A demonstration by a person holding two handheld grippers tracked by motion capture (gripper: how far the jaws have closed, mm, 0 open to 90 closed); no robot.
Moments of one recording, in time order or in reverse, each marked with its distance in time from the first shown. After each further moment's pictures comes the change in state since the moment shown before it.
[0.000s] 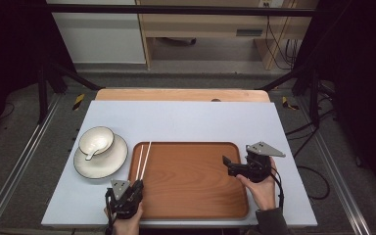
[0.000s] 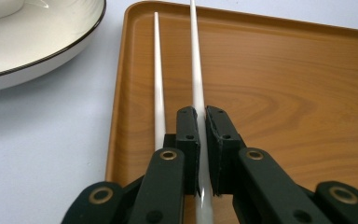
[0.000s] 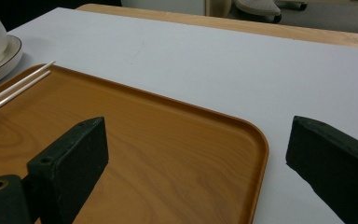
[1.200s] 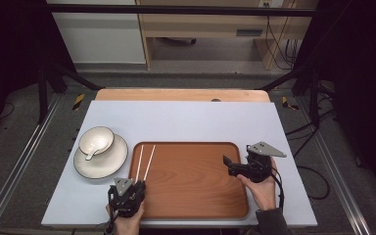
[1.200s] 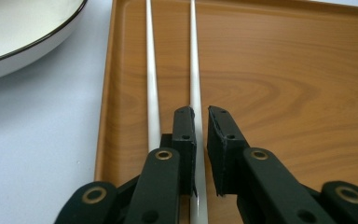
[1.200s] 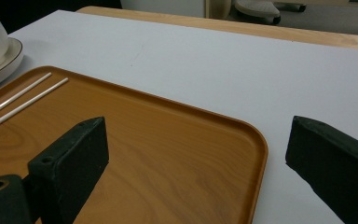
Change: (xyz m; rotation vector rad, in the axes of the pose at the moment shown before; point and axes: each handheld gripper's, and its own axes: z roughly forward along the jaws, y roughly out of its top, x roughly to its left) left arm -0.001 0.003 0.005 0.053 -0.033 0.029; right arm -0.001 0.001 -0.002 -0.010 0.000 0.003
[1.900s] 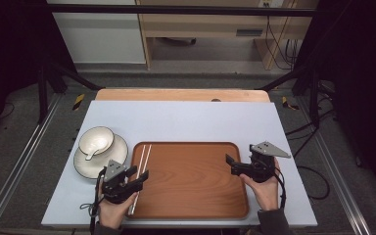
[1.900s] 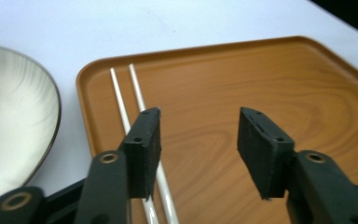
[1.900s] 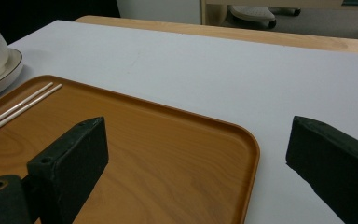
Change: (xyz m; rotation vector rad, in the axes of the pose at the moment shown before) left arm 0.027 0.059 -0.014 -0.028 -0.262 0.173; right arm -0.004 0.001 -0.006 -0.022 -0.008 0.024
